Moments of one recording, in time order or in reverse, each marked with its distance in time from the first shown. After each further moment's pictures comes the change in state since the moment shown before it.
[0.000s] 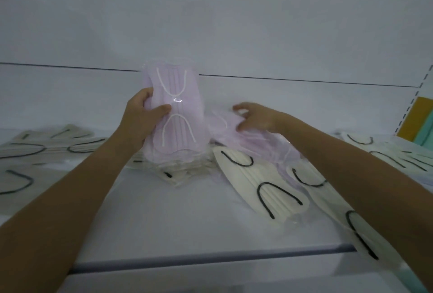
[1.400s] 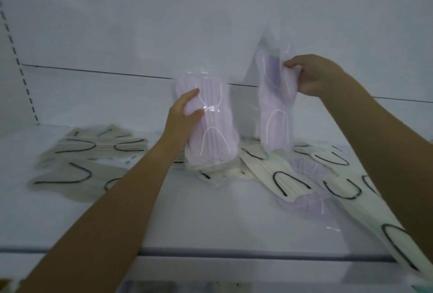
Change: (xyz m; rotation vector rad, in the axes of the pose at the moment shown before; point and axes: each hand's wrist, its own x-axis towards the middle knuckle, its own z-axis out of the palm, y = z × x) left_hand -0.004 0.002 -0.010 -0.006 0.001 0.054; right_hand -0.013 -0.087 -0.063 0.962 0.284 -0.007
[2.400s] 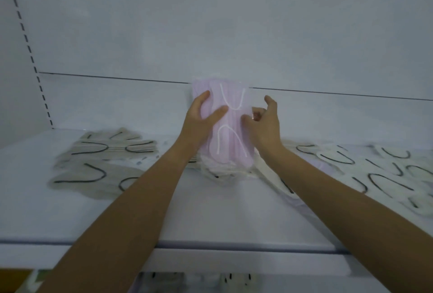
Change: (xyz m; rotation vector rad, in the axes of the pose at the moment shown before) left_hand -0.013 0.015 0.011 -0.032 -0.078 -0.071; right_hand -0.066 0.119 0.079 -0.399 0.204 -0.329
